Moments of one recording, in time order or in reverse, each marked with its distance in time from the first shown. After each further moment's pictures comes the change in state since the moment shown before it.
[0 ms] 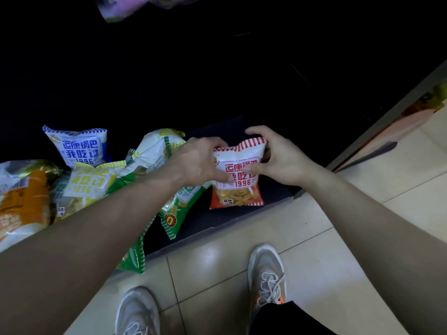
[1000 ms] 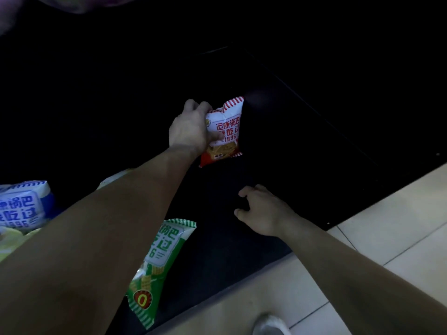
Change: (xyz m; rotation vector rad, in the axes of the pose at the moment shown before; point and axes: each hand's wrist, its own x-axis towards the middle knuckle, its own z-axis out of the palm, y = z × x) left_hand 0.219 -0.025 0.013 0.100 0.457 -0.053; right_hand 0.069 0.080 0.035 -0.334 -0.179 0.336
